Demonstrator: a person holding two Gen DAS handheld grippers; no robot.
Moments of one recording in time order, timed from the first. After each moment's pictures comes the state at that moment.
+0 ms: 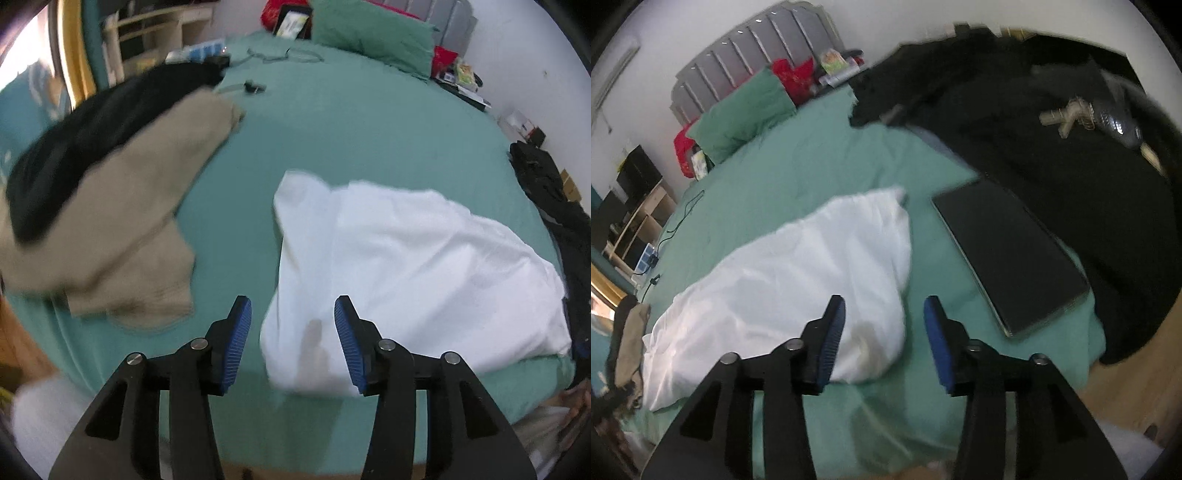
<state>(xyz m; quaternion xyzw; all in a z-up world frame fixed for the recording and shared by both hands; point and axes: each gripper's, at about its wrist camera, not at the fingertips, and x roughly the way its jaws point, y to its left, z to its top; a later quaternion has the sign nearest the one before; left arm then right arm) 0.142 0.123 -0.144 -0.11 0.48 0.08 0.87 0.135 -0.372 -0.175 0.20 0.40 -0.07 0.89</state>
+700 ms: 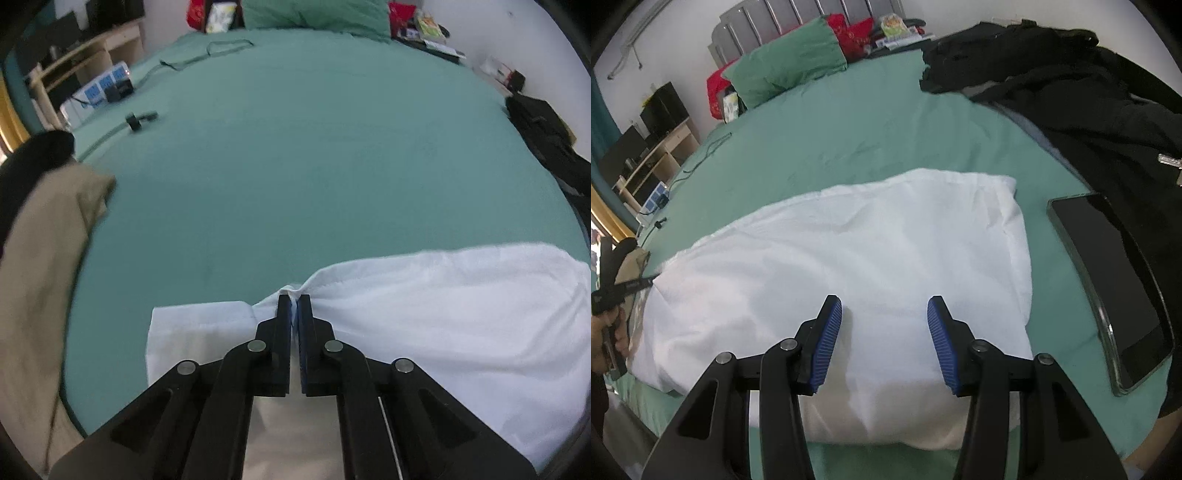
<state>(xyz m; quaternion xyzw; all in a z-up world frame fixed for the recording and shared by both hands) 0.311 0.078 -0.194 -0.02 0.51 0.03 0.86 0.201 -0.310 -0.208 0.13 0.46 0.01 0.88</state>
